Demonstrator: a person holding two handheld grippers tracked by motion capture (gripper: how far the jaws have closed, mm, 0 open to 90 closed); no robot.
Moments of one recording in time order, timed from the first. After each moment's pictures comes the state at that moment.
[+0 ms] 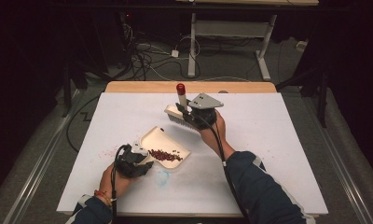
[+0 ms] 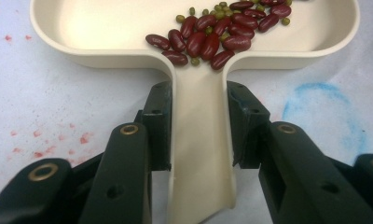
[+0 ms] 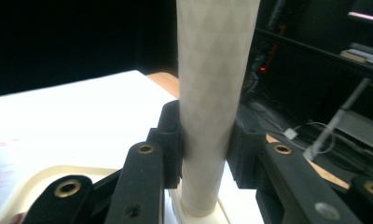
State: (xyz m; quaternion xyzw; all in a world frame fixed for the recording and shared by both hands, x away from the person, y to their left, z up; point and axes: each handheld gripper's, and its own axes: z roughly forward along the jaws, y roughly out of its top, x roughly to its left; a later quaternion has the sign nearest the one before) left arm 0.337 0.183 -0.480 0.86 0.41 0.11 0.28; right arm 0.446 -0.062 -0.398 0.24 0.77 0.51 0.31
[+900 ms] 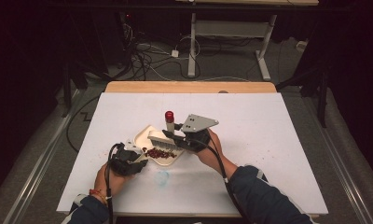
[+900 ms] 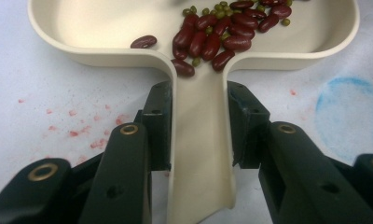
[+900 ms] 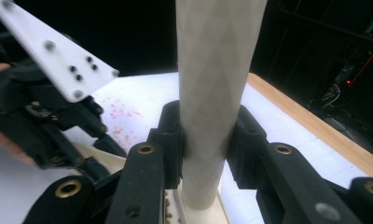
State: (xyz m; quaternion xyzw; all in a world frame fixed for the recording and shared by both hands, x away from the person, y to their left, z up) left arm 0.341 0.198 -0.482 0.85 0.43 0.11 0.29; right arm 0.383 -0.055 -0.404 0.14 0.81 0.54 0.20
